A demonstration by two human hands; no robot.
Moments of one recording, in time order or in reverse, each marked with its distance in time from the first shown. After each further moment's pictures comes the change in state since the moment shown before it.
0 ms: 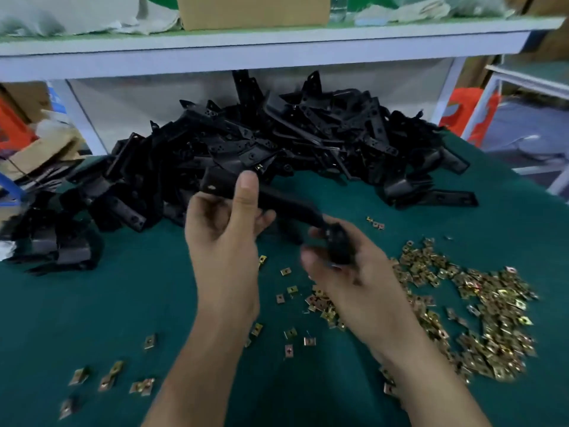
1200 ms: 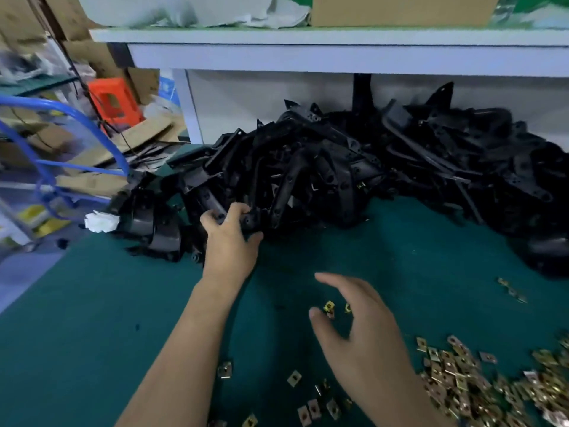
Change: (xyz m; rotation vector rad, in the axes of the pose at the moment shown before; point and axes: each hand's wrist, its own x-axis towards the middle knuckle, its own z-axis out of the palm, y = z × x) left_hand 0.141 -0.062 -0.152 1.196 0.027 -0.106; right_hand 0.053 0.054 0.109 -0.534 -0.230 -0.060
